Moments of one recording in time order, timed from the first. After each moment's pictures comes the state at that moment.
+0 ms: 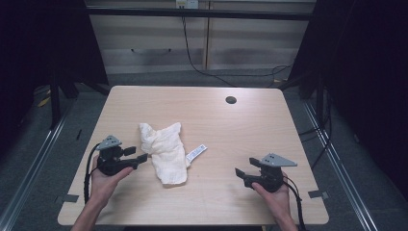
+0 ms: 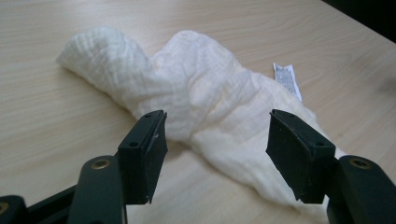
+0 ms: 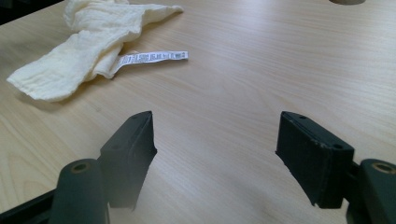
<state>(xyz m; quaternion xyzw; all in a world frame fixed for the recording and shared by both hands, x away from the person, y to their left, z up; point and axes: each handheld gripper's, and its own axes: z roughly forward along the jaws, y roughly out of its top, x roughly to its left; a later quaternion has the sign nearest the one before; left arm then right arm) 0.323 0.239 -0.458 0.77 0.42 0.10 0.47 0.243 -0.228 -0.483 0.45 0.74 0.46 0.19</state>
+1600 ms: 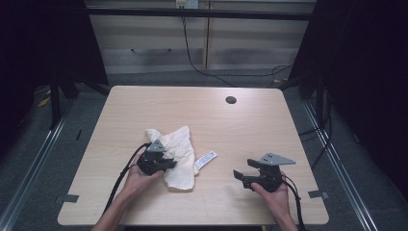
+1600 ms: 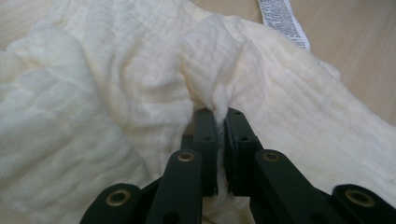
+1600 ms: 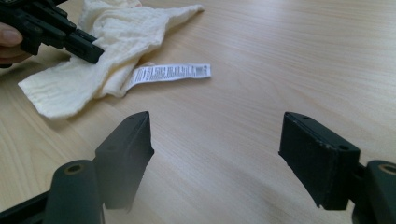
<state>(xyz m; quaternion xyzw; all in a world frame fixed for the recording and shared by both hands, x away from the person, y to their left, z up) 0.336 0.145 -0.500 0.88 0.28 0.05 0.38 0.245 -0.226 -0.482 0.44 0.75 0.46 0.16</state>
